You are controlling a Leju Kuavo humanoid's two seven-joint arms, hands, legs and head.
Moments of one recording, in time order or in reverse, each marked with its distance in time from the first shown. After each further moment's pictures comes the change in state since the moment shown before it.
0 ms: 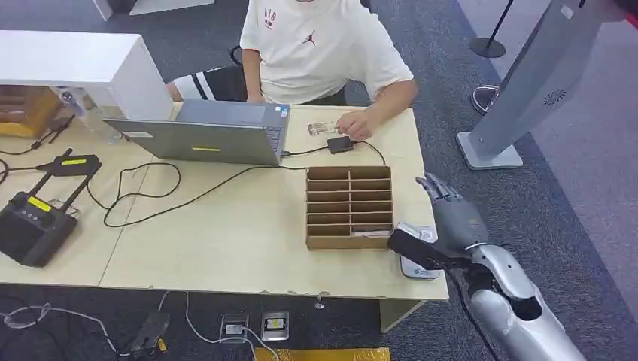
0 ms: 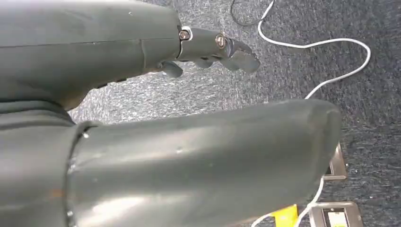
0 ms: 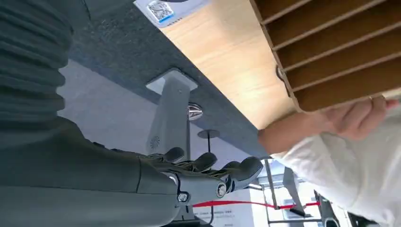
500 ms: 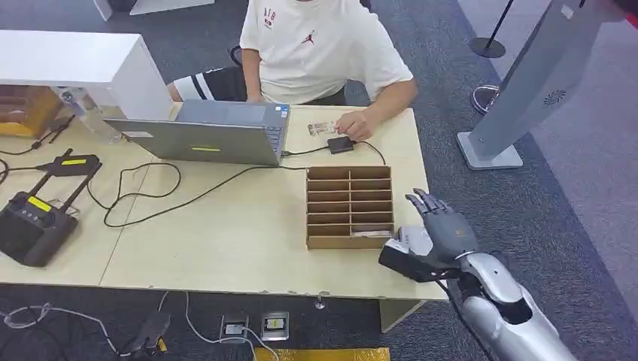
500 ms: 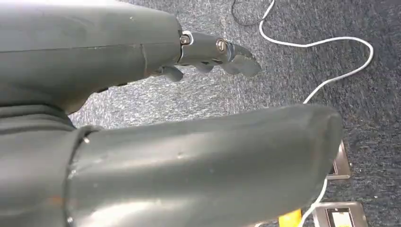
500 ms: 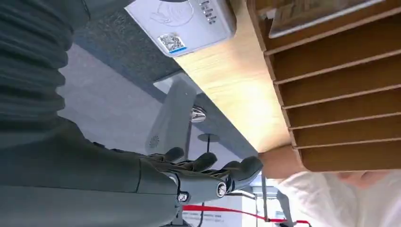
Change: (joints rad) left arm 0.000 0.000 0.000 0.000 -0.002 -0.015 0.007; right arm 0.001 0.005 0.049 0.068 0.072 0.007 -0.039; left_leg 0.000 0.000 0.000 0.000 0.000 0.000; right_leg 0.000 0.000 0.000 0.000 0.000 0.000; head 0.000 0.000
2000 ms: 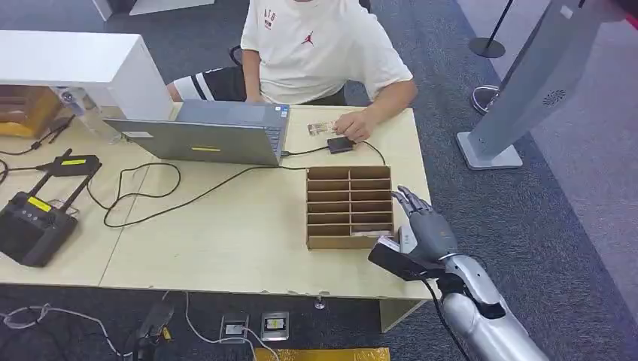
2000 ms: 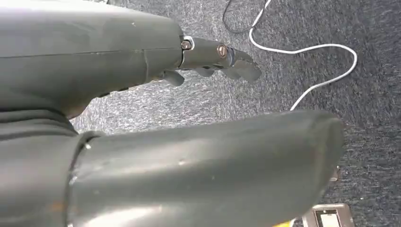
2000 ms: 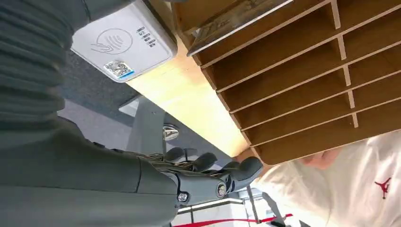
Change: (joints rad) left arm -0.048 -0.007 -0.001 0.000 -0.024 -0.005 0.037; right arm -0.021 0.108 0.010 0.168 -0.122 -0.190 -0.148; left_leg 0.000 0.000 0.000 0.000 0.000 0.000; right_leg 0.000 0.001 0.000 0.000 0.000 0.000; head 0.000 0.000
